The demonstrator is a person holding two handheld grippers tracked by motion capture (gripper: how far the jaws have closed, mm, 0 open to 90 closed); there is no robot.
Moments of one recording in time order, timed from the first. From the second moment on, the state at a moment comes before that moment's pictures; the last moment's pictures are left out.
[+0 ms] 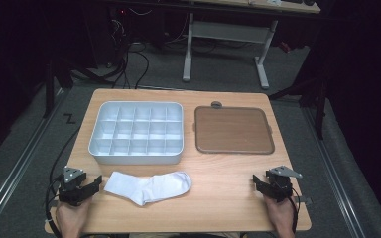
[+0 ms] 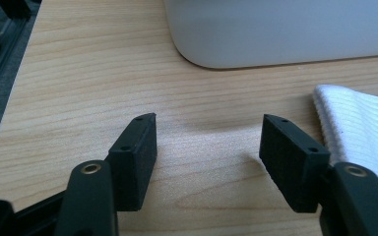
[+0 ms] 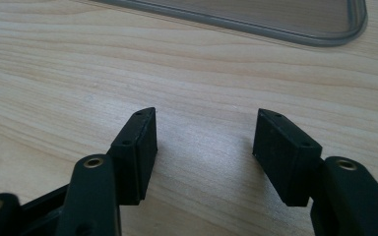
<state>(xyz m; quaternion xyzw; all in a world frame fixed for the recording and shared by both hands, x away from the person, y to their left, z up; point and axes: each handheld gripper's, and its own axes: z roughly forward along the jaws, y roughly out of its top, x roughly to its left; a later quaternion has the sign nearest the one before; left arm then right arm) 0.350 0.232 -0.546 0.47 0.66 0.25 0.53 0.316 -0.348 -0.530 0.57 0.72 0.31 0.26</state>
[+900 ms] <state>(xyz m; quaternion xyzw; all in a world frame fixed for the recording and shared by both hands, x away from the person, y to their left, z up) 0.336 0.216 -0.521 0.47 0.65 0.21 0.56 0.315 -0.342 -0.527 0.56 0.72 0.32 0.24</state>
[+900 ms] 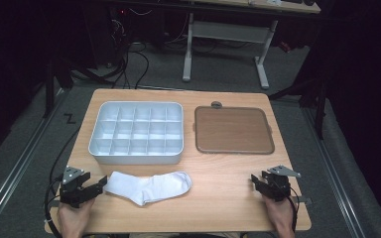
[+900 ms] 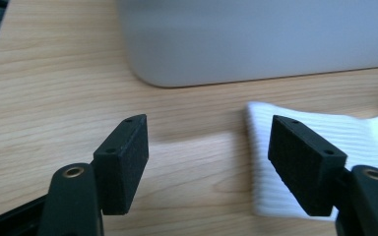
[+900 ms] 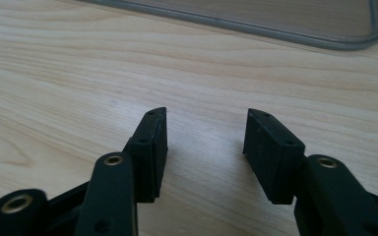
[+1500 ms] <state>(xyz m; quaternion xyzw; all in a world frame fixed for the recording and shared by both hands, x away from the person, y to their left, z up) 0.339 0.173 -0.519 0.52 0.64 0.19 0.53 0.320 -0.254 -0.506 0.47 0.77 0.40 0.16</state>
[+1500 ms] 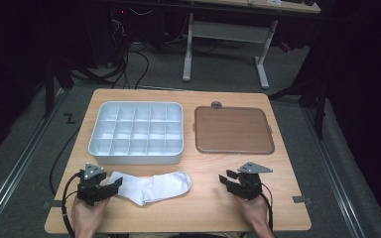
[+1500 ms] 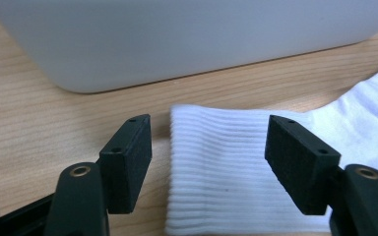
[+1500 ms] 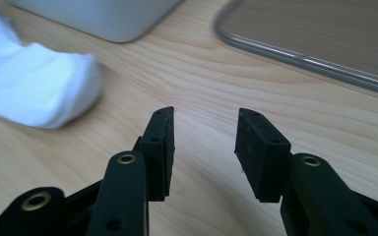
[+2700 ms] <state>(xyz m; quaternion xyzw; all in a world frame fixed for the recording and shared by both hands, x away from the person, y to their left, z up) 0.340 0.159 -0.537 0.53 0.65 0.19 0.51 0.335 -0.154 -0.521 0.40 0.82 0.40 0.08</state>
